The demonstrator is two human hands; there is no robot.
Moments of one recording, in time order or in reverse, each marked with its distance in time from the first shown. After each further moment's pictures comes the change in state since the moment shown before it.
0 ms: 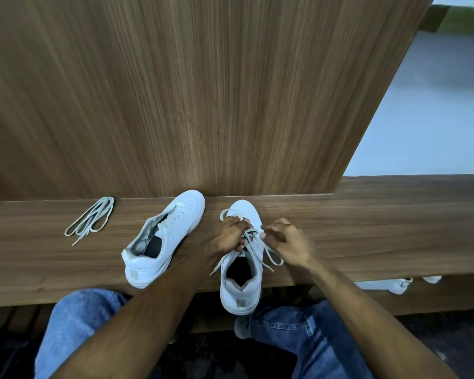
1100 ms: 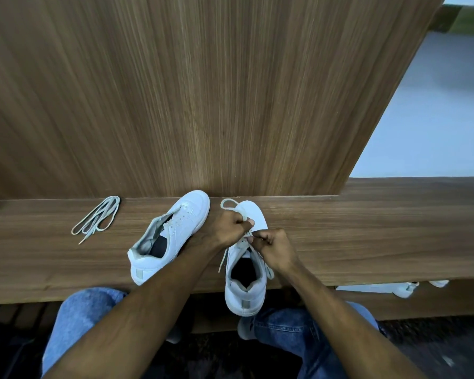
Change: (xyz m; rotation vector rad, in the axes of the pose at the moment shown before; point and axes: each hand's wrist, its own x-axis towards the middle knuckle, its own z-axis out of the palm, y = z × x) left_hand 0.017 -0.004 -0.022 0.372 0.076 0.151; right_hand 0.018 -0.006 0.056 0.425 0.073 -0.012
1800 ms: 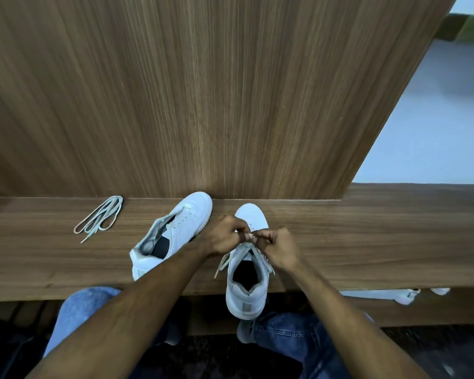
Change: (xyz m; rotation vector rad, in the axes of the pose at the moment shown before) left_hand -0.013 -0.007 -0.023 0.266 -0.154 0.287; right_hand 0.003 -0.017 -0.009 -0.055 -0.025 -0.018
